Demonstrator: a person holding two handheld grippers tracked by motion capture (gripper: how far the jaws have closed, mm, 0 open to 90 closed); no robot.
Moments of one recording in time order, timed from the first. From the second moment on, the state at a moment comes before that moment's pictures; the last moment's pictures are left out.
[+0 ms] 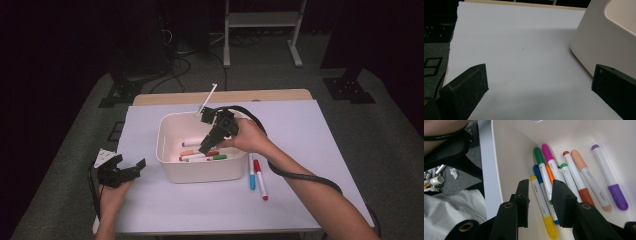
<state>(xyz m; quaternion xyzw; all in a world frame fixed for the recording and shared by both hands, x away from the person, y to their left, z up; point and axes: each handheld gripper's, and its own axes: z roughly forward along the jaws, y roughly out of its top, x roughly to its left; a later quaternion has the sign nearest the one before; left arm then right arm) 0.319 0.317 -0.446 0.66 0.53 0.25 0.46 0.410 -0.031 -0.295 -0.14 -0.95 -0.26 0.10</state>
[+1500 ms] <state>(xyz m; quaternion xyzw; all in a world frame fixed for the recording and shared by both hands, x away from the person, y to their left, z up) 0.318 0.315 -0.446 0.66 0.53 0.25 0.46 0.374 -0.233 -0.329 -0.30 -0.88 -0.35 0.06</state>
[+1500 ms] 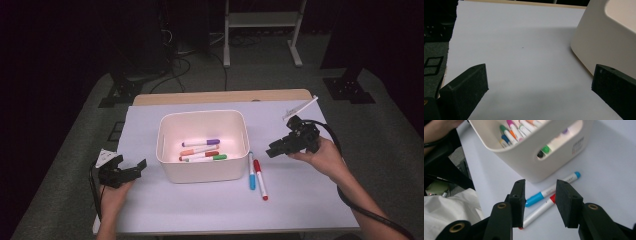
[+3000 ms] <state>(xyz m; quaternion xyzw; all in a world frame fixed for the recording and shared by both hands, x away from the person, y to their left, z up) 0.318 0.315 -0.446 0.66 0.54 0.25 0.46 0.348 -0.236 -0.432 -0.39 -0.89 -0.22 -0.07</state>
